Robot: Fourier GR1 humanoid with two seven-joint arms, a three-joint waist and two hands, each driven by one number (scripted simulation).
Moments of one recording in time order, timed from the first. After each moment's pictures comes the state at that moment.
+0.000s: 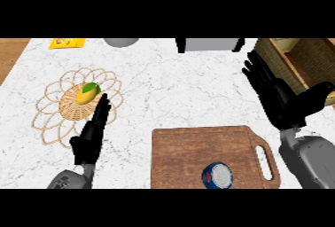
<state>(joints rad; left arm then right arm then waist) -0.12 0.24 -0.34 -1.34 0.22 0.37 -0.16 -0.36 -0.42 0.26 -1.55 -0.41 -0.20 0.15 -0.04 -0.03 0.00</state>
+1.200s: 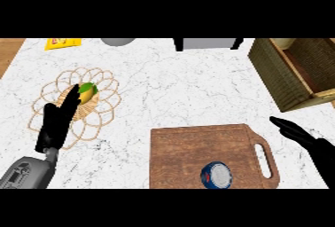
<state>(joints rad) -0.19 0.47 -0.26 -1.32 0.22 0.28 0.12 0.14 -0.58 0.17 -1.98 -0.04 0.06 -0.41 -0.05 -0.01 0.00</state>
